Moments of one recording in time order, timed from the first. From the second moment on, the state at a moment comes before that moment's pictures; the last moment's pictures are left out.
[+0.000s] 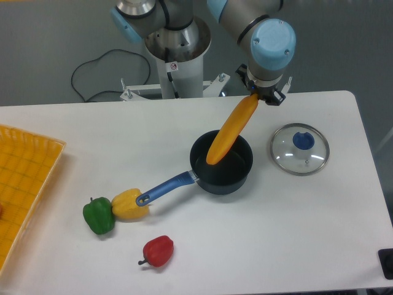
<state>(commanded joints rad) 2.72 -1.69 -1.72 -1.55 1.84 1.35</state>
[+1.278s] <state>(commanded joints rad) 2.62 -1.84 -1.70 -1.43 1.84 1.28</state>
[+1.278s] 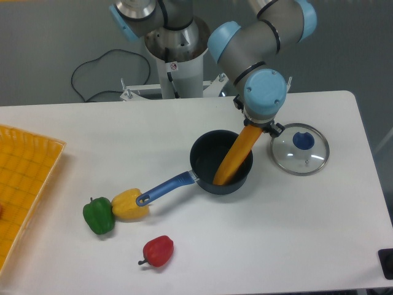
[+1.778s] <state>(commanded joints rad) 2.66 -1.83 -1.59 -1.43 1.74 1.28</state>
